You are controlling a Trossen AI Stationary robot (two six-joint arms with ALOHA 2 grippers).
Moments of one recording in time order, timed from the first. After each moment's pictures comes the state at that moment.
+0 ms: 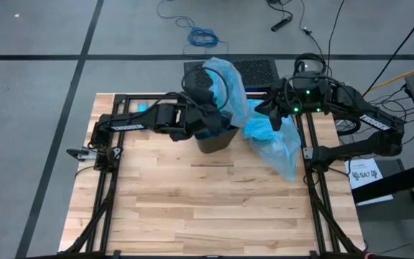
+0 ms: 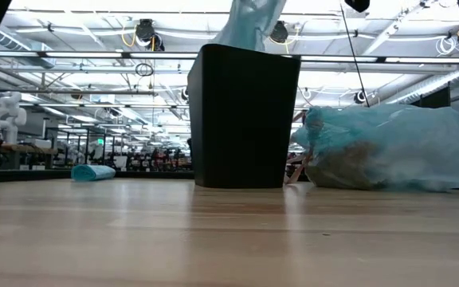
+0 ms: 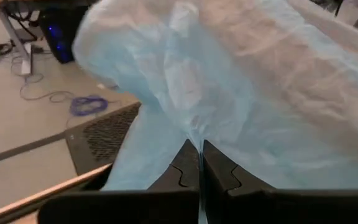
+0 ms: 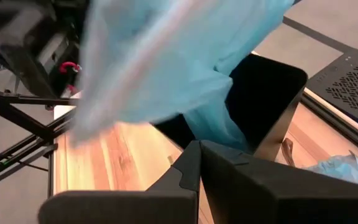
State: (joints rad) left arm -0.03 1.89 2.23 -1.03 -0.92 -0.68; right arm -0.30 1.11 1.47 -0.88 -0.07 0.38
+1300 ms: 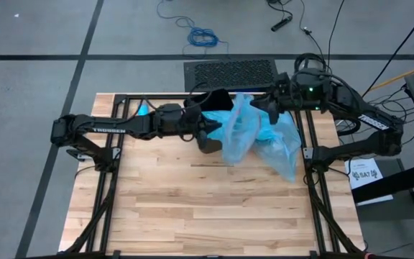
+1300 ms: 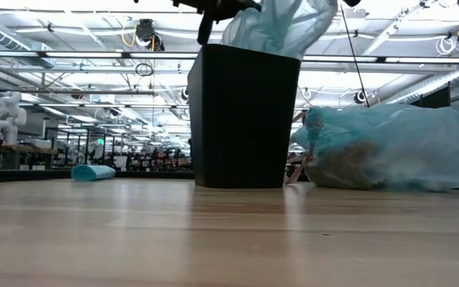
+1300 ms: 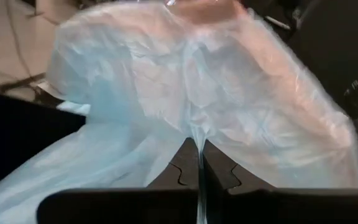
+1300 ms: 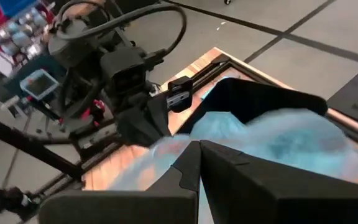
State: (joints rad) left arm 0.13 1.44 1.14 0.16 -0.02 -0.41; right arm -0.30 1.11 1.47 -0.74 -0.08 0.50
